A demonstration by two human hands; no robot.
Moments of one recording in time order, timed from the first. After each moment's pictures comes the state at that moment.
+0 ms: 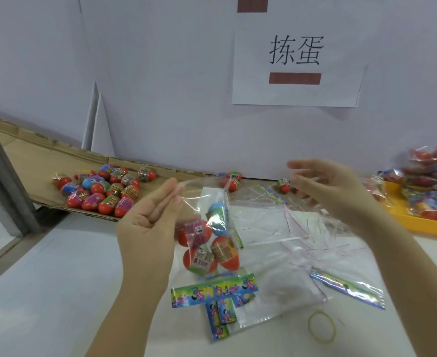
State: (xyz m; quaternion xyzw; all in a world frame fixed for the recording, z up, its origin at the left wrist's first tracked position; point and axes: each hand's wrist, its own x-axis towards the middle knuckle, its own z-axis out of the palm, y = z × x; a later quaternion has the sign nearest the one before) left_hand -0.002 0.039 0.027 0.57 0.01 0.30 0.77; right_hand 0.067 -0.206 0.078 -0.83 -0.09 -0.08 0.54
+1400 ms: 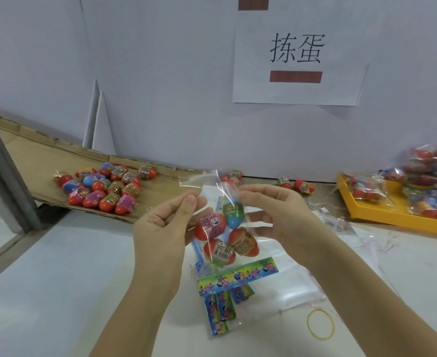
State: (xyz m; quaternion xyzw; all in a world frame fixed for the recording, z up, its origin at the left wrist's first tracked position) left_hand -0.007 0.023 0.033 0.55 0.06 0.21 0.81; right_hand 0.041 -0.138 0.060 -0.67 -0.07 0.11 0.73
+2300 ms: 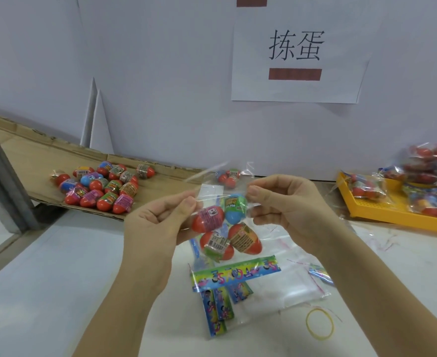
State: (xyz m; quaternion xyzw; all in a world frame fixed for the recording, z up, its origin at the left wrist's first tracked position) left_hand -0.004 0.035 0.036 0.56 0.05 0.17 0.81; right_hand 0.048 -0.152 0.065 -0.65 -0.14 0.07 0.75
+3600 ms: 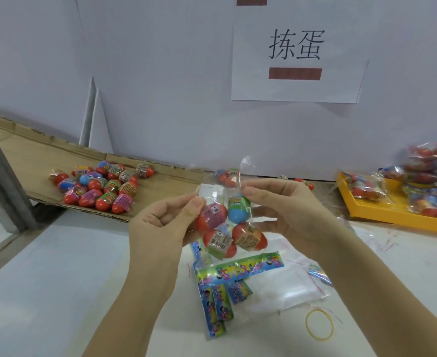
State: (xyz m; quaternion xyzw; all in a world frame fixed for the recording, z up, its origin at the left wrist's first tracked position) left_hand -0.010 0.024 0.037 0.55 0.05 0.19 0.81; right_hand 0.043 -0.150 0.067 -0.66 -0.12 0.12 0.73
